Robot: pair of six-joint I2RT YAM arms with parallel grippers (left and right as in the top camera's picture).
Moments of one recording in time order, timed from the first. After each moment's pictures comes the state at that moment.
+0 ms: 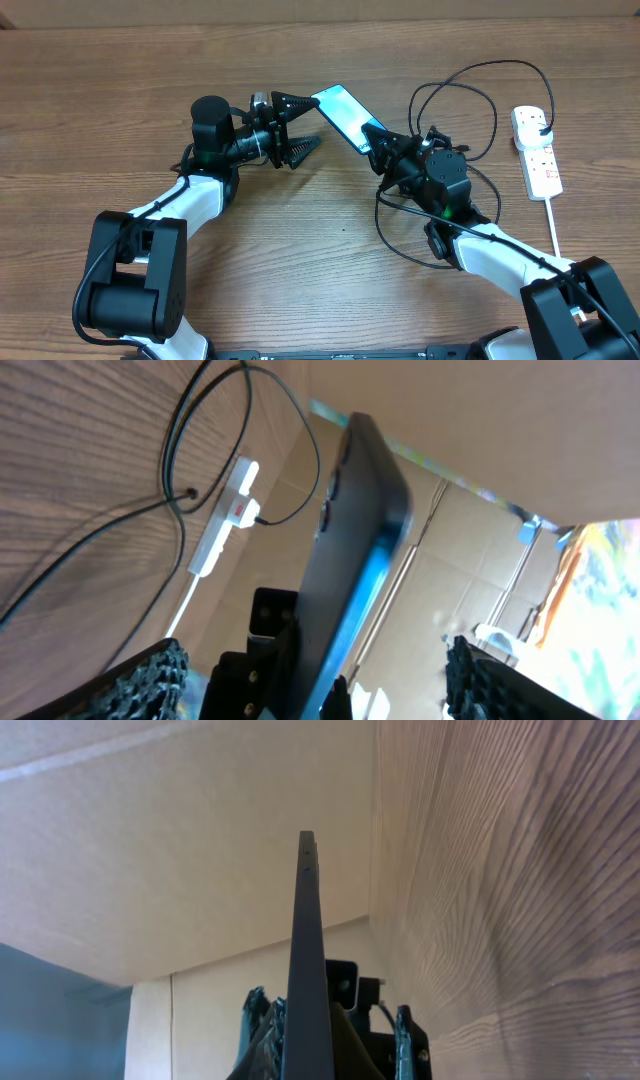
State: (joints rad) left arm -0.16 1.80 0.88 0.66 0.99 -1.76; right arm 0.38 1.54 0.57 0.81 -0.26 1.79
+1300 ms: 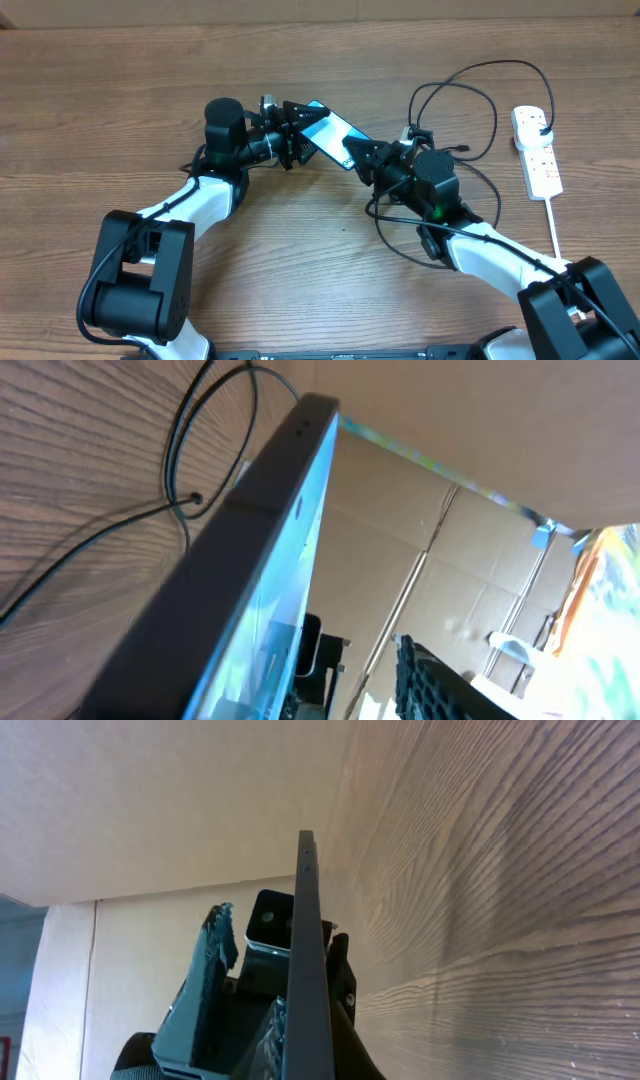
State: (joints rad) left arm -0.22 1.80 0.88 0.65 0.92 -1.74; right arm 0.44 1.55 0.59 0.73 -0.33 1.57
